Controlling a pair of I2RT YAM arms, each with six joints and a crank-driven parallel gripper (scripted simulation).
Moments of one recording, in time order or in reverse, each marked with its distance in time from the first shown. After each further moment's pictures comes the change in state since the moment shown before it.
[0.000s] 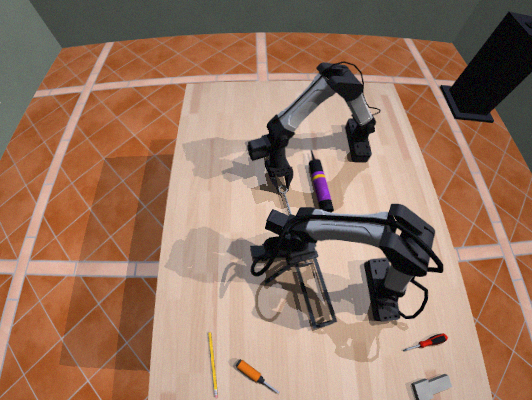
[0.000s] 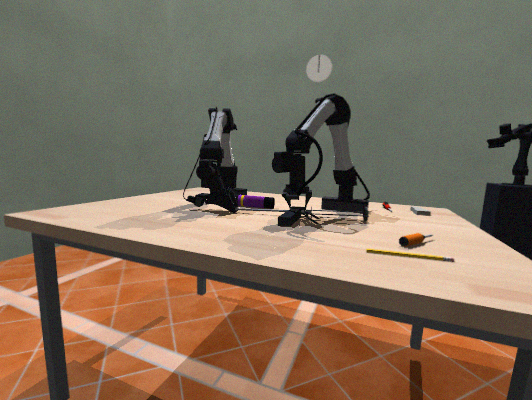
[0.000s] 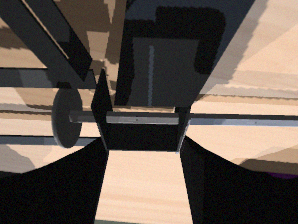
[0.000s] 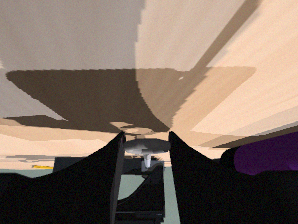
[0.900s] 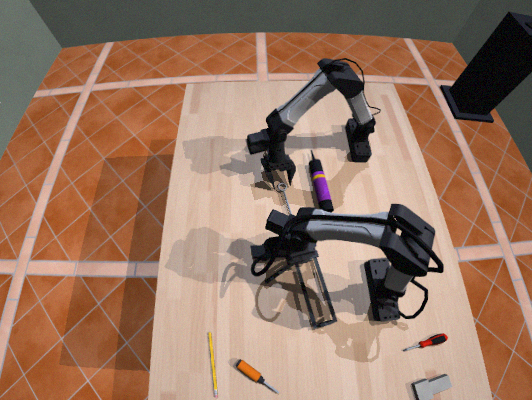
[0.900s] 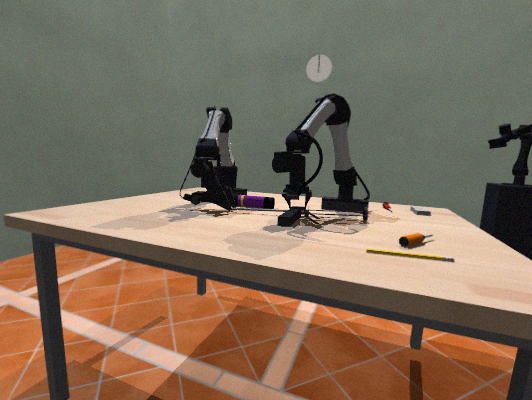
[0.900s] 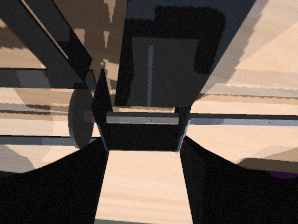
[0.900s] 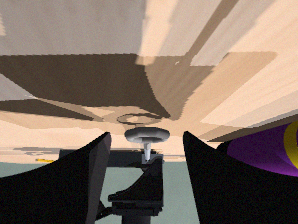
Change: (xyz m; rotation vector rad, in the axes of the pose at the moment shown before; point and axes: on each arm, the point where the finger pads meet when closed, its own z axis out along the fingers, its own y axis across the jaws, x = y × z) left arm 0.001 -0.001 0.000 0.006 0.004 -0.002; right arm -0.010 -0.001 -0.015 -0.005 0.020 -0.004
